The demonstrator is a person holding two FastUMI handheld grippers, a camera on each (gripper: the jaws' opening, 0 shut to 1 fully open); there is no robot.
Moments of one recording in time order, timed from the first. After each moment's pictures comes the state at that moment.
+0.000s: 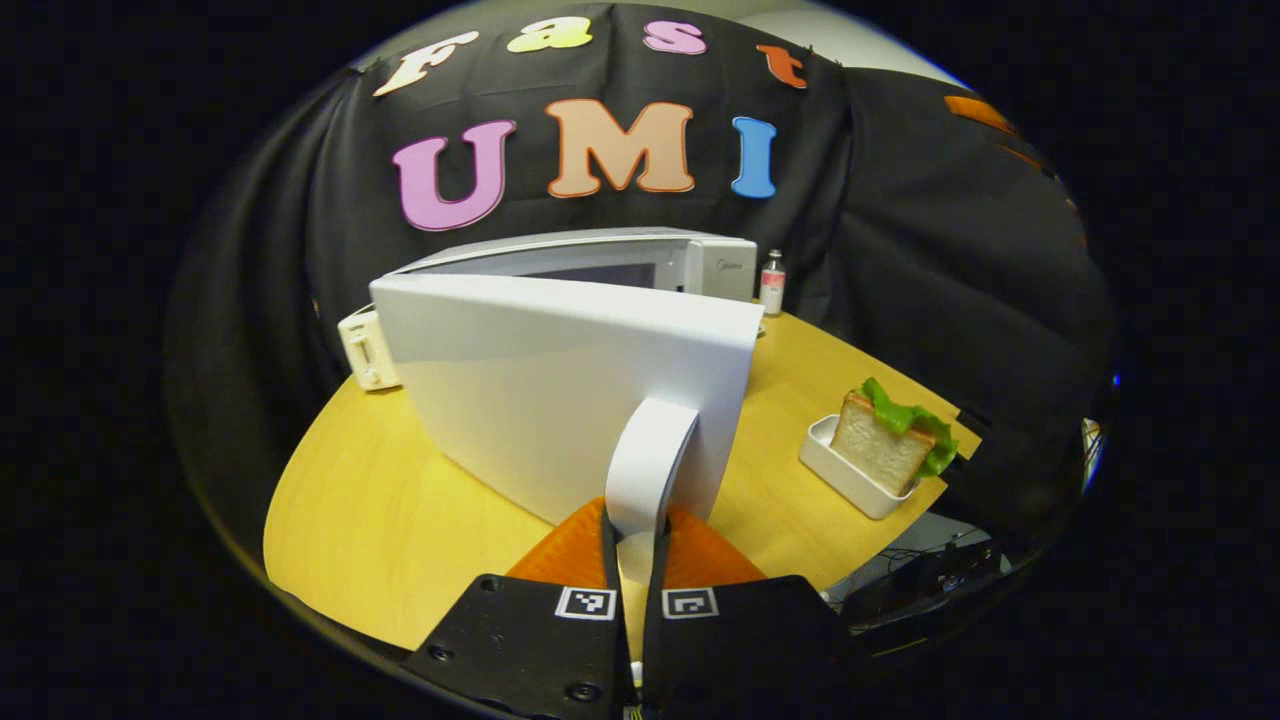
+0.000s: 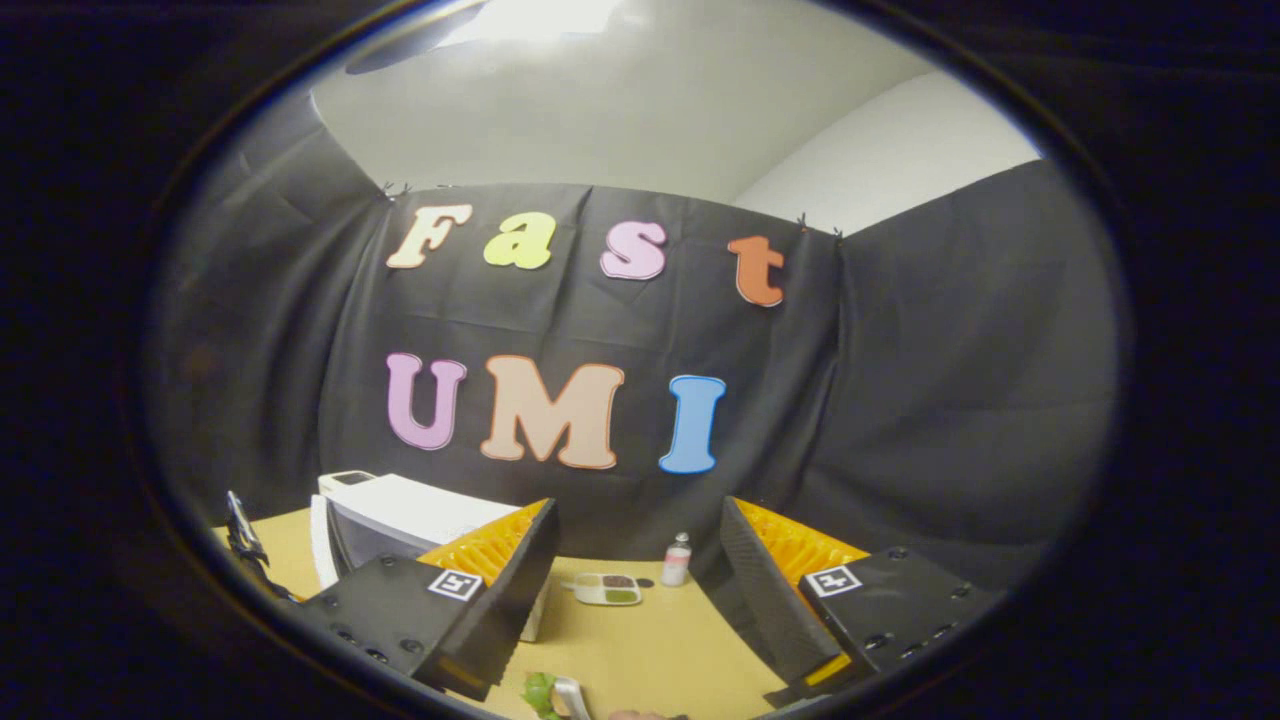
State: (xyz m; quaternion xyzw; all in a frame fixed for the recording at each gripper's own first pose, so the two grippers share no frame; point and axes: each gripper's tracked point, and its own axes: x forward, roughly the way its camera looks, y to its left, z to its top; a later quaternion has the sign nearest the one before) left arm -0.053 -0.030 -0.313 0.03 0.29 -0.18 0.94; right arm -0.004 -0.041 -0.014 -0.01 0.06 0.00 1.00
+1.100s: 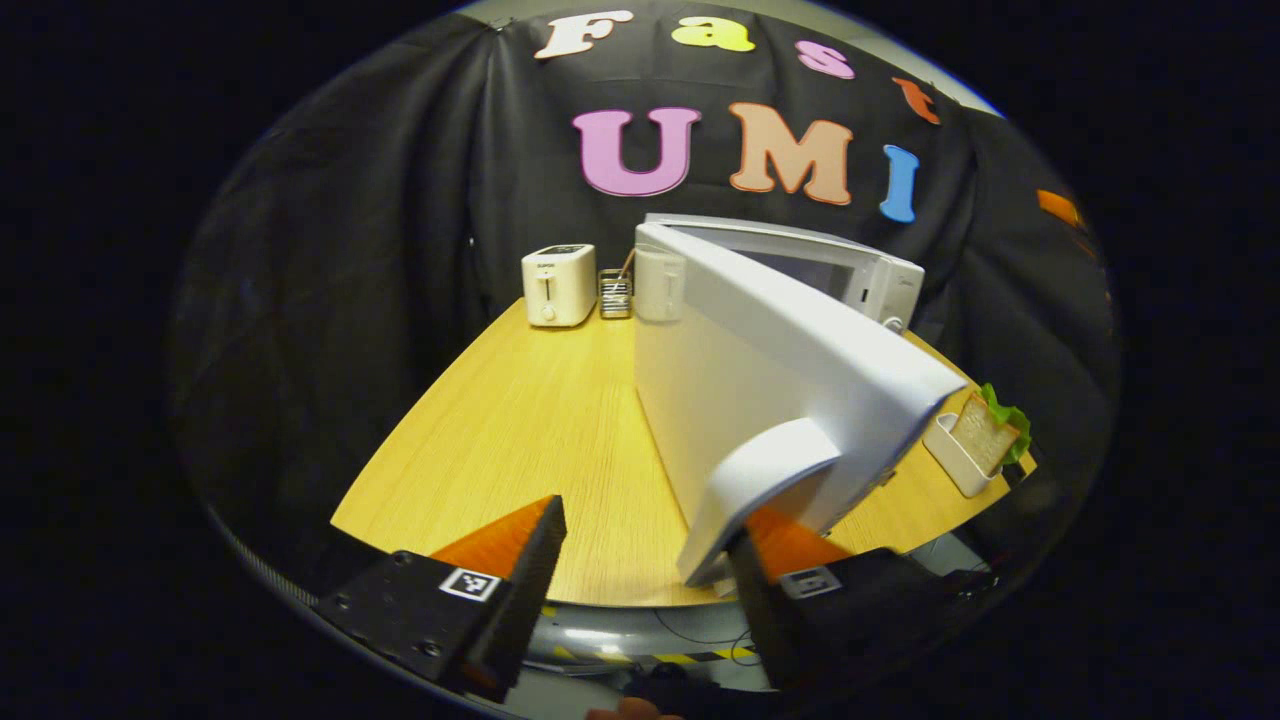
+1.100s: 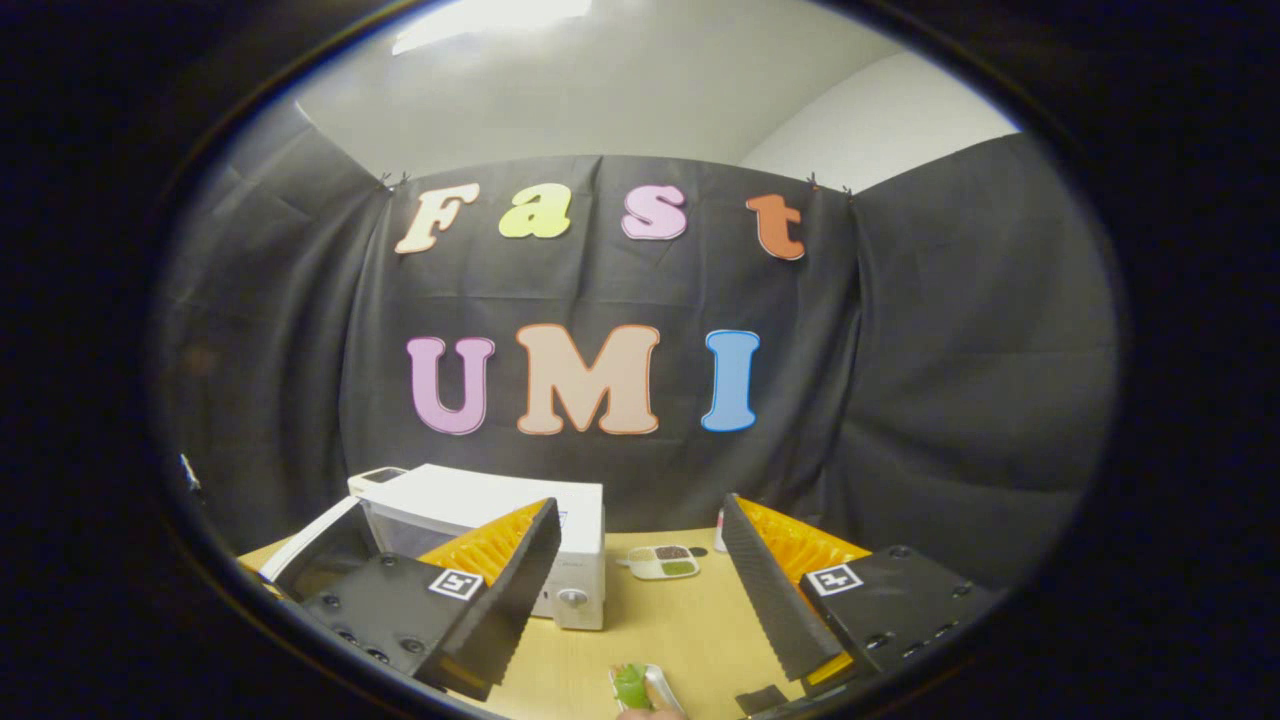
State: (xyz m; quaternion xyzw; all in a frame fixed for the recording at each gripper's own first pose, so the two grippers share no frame) left arm -0.088 0.135 -0.318 -0.04 0.32 -0.04 0.95; right arm -0.004 0.033 -0.071 0.01 0.10 0.00 0.99
